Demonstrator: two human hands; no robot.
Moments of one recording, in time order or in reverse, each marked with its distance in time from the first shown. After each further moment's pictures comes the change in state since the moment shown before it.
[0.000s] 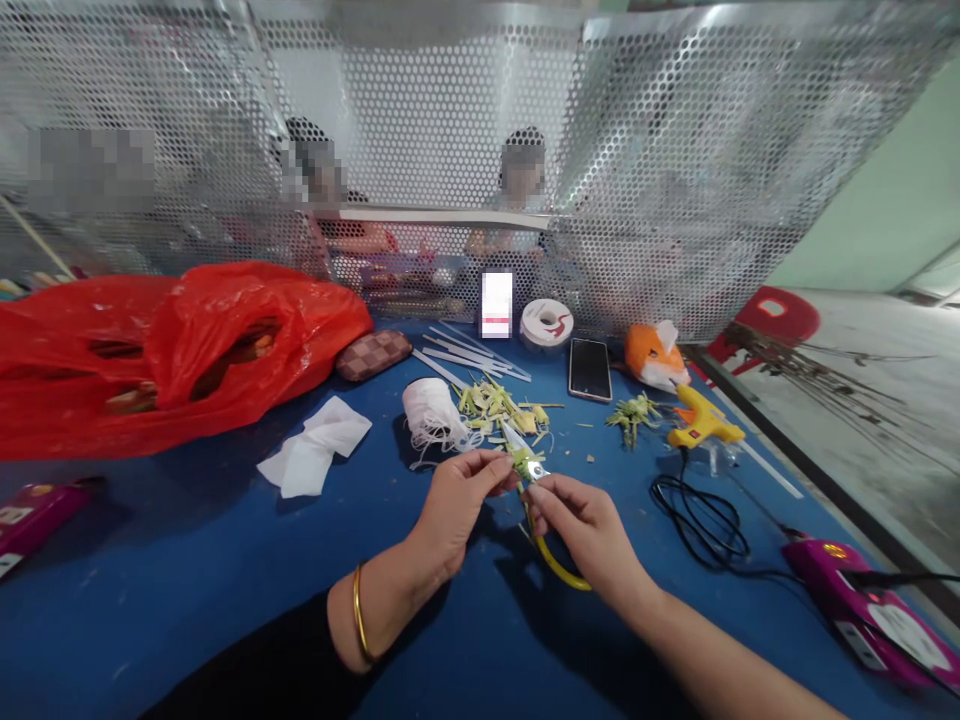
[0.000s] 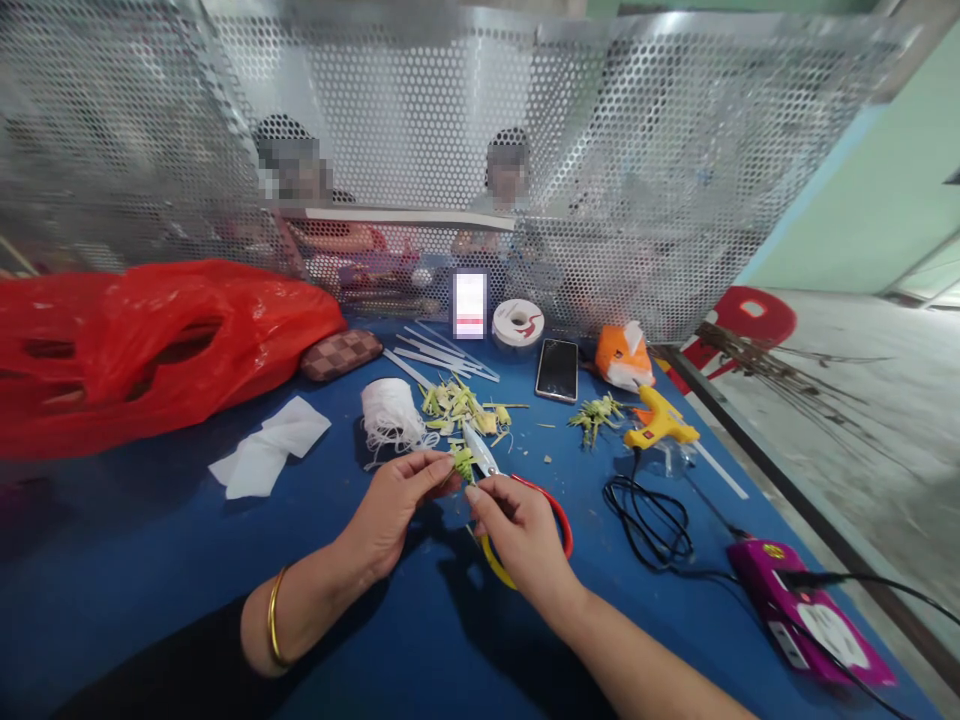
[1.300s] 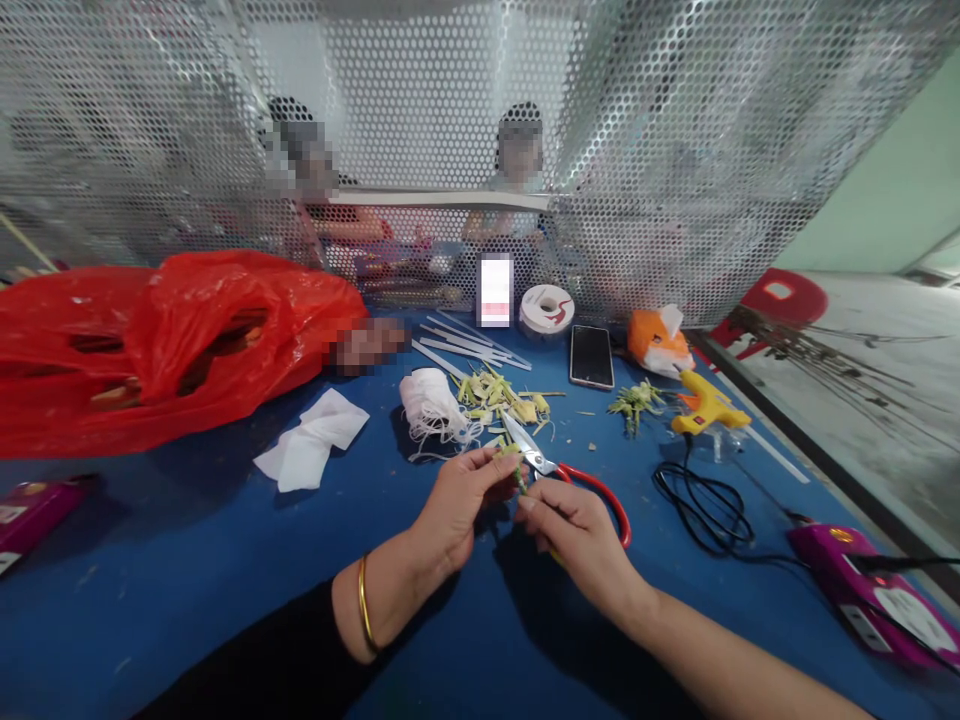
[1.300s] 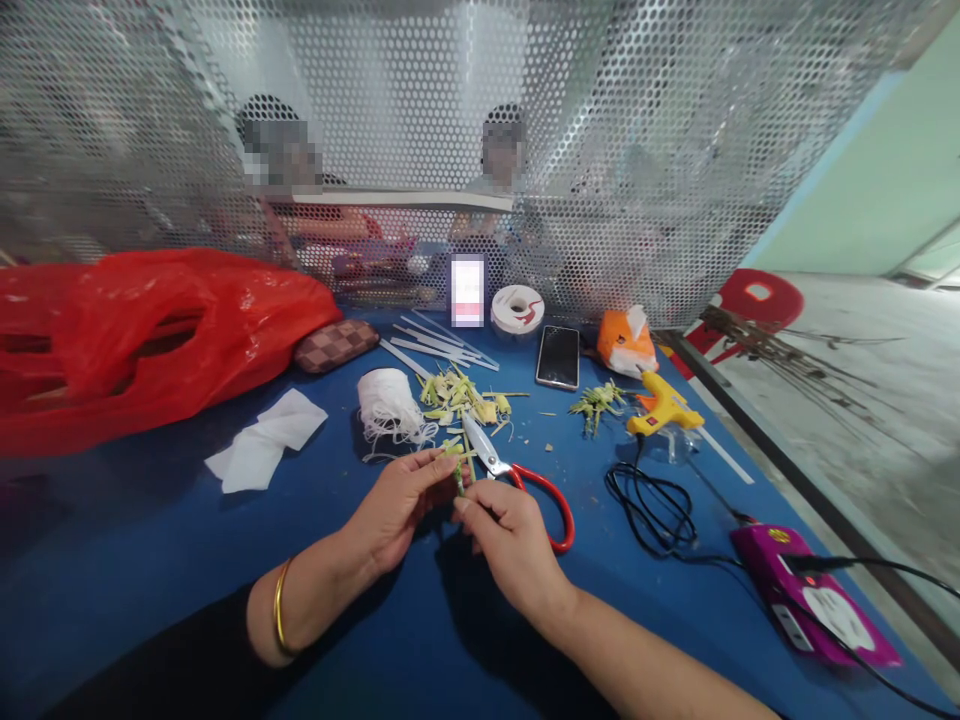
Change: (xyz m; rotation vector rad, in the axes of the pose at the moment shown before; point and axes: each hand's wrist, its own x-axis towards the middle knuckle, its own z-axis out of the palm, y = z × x) left_hand 0.003 -0.009 0.000 -0.110 -0.092 -0.160; right_hand -0.008 0.016 0.009 -0.030 -0.082 0.021
